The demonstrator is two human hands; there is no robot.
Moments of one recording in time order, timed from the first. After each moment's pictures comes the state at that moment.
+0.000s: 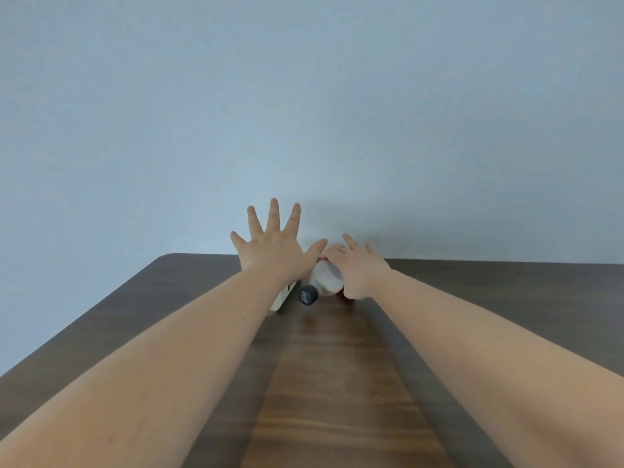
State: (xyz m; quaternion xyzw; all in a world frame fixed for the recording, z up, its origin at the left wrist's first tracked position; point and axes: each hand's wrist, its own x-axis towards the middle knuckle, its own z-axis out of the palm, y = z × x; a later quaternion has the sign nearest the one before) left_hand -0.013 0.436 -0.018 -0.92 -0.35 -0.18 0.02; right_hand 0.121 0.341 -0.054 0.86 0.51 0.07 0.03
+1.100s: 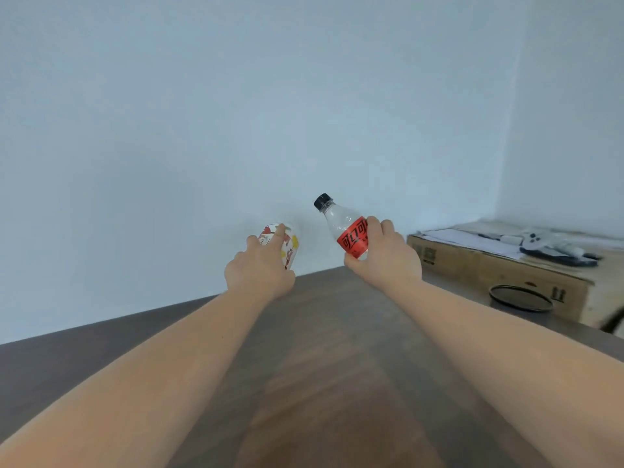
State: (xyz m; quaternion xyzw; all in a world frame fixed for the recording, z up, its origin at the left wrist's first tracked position) left_hand 0.068 0.190 0.033 -0.96 -0.10 -0.23 -0.07; right_hand 0.112 -0.005 0.029 0.92 0.10 0.36 -0.15
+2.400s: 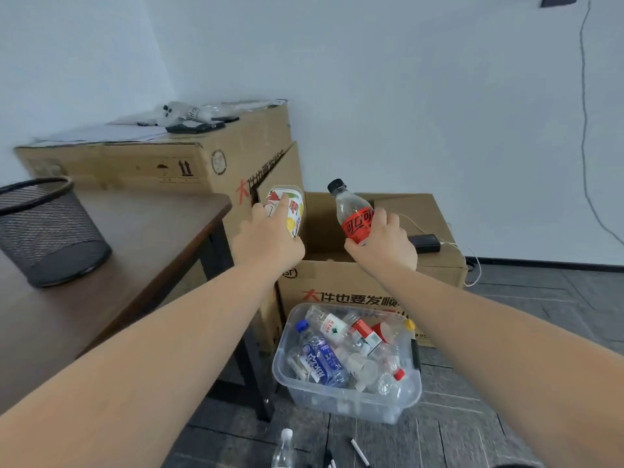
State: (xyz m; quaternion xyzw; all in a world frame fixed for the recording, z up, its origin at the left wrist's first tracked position) left_hand 0.045 -0.403 -0.148 -0.93 0.32 -0.12 -0.14; right_hand -0.058 -0.546 -0.191 0.86 -0.41 0.26 -0.17
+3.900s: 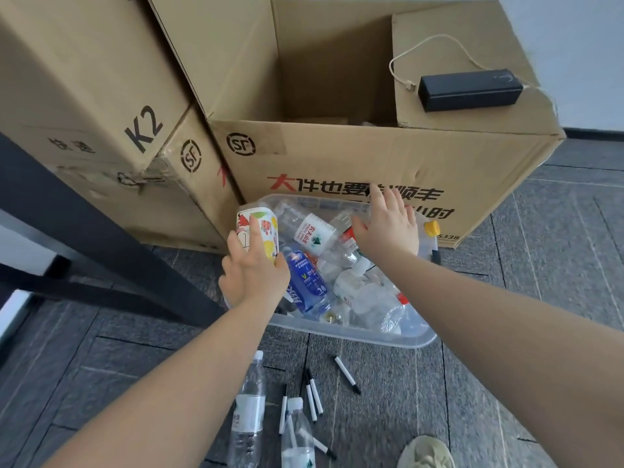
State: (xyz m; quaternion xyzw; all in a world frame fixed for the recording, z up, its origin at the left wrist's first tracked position) left_hand 0.095 -0.470 -0.507 -0.97 0.17 0.08 -0.14; right_hand 0.004 -0.646 -0.510 0.88 -0.43 0.07 -0.17
